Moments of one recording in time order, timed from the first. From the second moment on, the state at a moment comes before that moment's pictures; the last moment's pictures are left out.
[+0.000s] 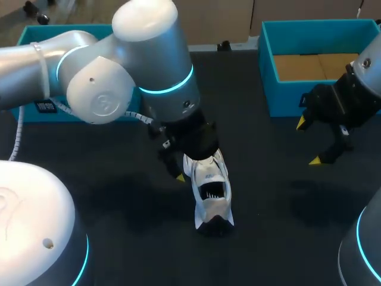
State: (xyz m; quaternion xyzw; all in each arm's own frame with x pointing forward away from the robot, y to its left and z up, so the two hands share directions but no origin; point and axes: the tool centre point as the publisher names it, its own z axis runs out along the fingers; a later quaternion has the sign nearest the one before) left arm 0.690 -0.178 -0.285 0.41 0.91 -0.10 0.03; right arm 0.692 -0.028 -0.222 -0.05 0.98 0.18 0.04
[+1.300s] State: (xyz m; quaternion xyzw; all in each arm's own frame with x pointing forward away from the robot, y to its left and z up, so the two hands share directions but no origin) left arm 0.619 -0.193 -0.317 -0.01 0.99 -0.07 0.08; right arm 0.692 -0.028 -0.222 -0.05 0.98 0.18 0.04
